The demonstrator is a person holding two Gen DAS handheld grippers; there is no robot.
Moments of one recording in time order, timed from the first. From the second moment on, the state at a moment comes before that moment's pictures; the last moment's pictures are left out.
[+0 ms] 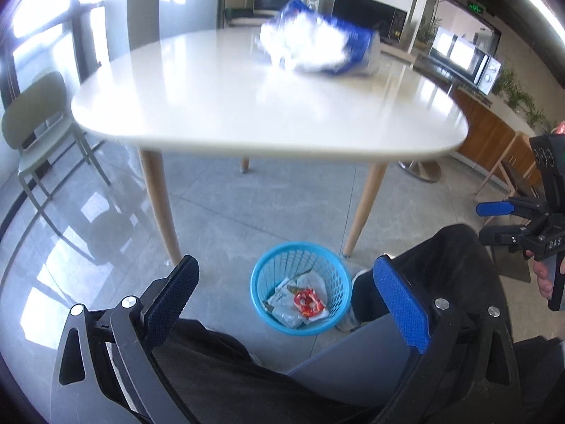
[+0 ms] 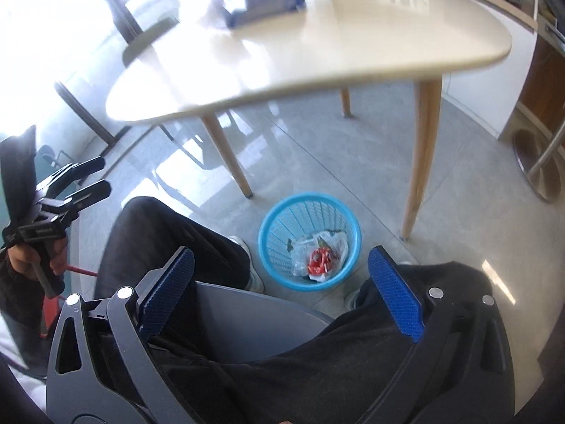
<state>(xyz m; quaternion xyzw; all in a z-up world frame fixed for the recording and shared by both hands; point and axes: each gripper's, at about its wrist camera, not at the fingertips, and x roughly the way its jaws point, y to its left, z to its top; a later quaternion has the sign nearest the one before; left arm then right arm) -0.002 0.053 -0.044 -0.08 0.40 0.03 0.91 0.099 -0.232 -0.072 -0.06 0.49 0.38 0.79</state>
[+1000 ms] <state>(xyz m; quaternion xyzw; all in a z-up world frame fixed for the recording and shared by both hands) 0.162 0.111 0.024 -0.09 0.36 0.08 0.93 0.227 -0.111 0.034 -0.10 0.32 0.38 0.86</state>
